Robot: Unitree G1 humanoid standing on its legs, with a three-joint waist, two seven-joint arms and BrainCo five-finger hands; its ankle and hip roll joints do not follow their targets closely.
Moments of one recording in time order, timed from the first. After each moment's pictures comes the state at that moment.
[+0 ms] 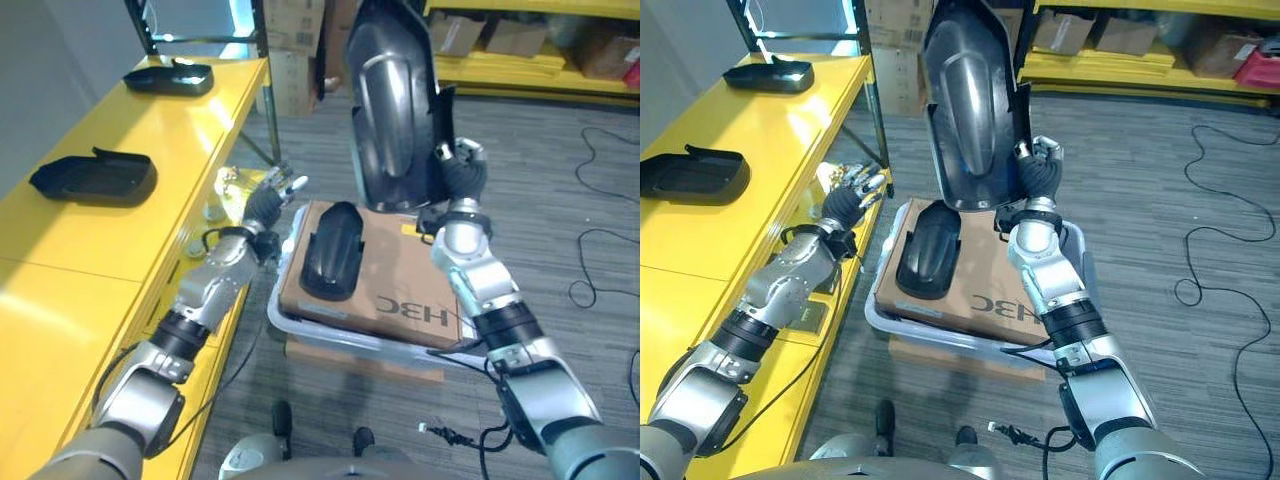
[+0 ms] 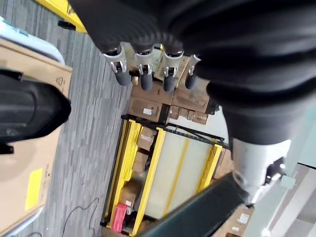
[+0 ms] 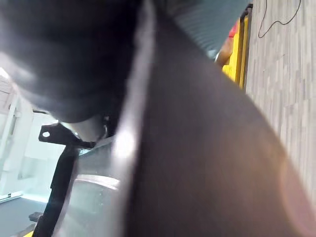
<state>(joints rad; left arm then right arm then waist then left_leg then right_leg) -0.59 0.30 -0.37 0.17 -0.80 0.18 0.20 -0.61 -0.48 0.25 0.27 0.35 0.01 -0.61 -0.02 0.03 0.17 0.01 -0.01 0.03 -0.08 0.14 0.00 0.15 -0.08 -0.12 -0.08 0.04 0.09</state>
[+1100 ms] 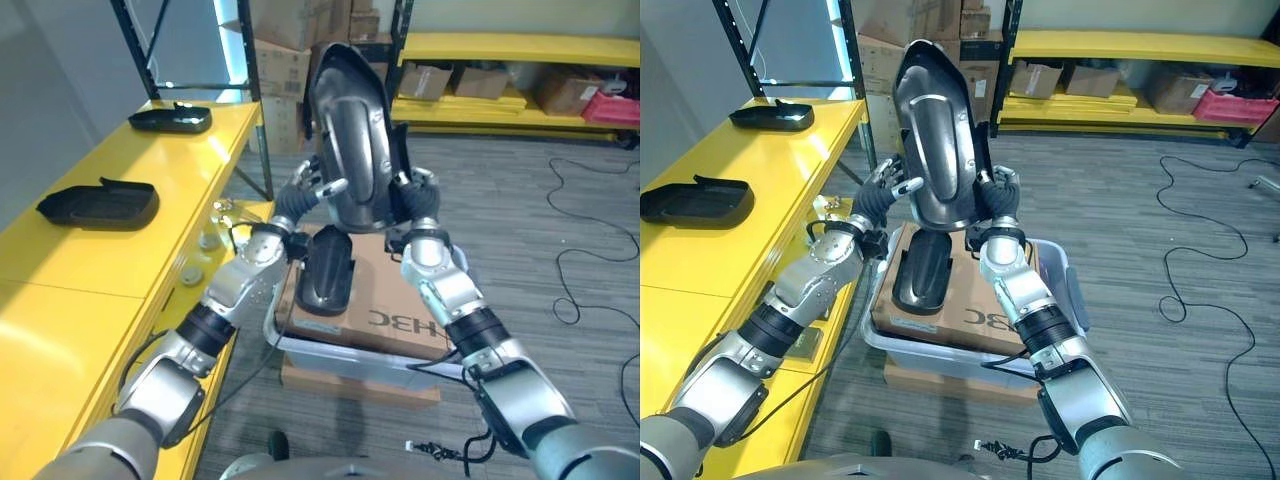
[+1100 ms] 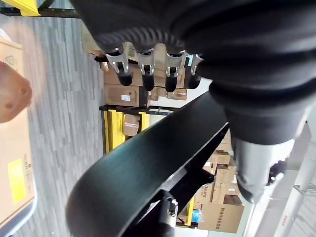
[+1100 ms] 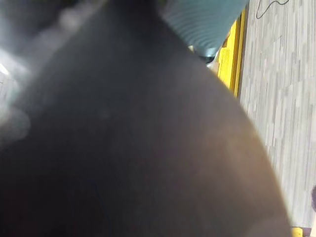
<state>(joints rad) -0.66 0.22 -0.48 0.19 -0.63 0.21 0.29 -0.61 -0.38 0.35 0.33 0.37 0.02 -0.59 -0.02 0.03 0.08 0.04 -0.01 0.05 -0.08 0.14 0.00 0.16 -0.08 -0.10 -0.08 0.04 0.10</state>
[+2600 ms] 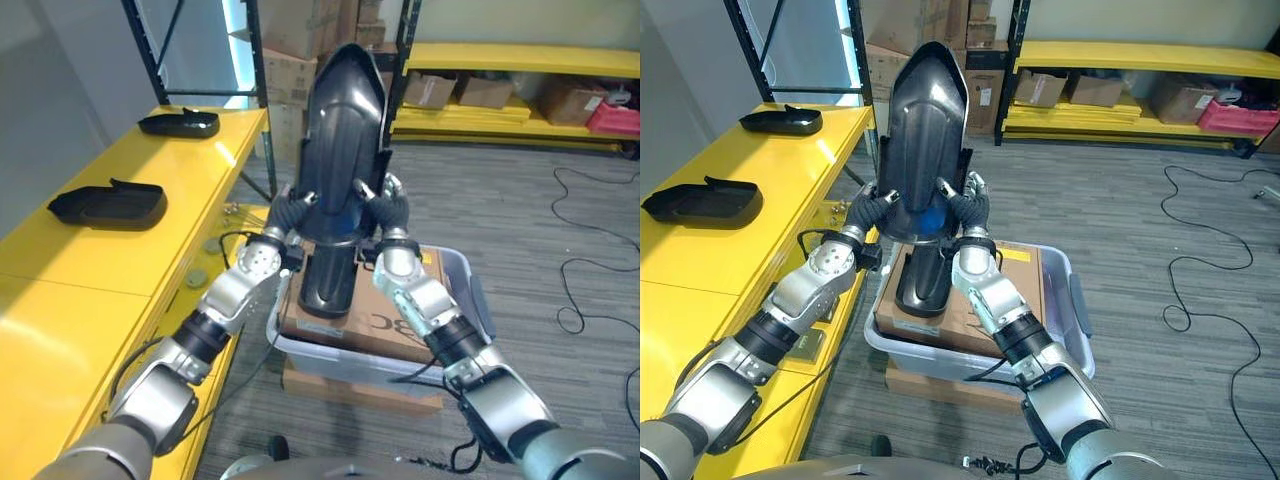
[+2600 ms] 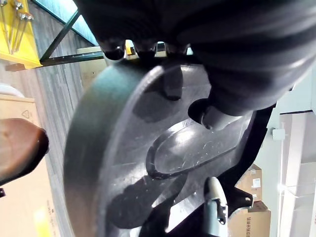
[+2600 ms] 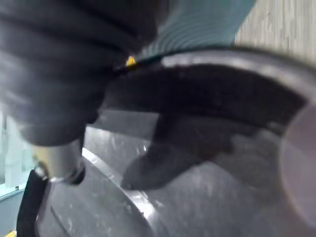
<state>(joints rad) -0.59 0.27 -0.49 0.16 -0.47 0.23 0.34 -0.57 -0.31 0.42 0.23 0.43 0.06 -0.64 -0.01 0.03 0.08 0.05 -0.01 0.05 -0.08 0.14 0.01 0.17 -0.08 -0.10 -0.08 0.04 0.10</state>
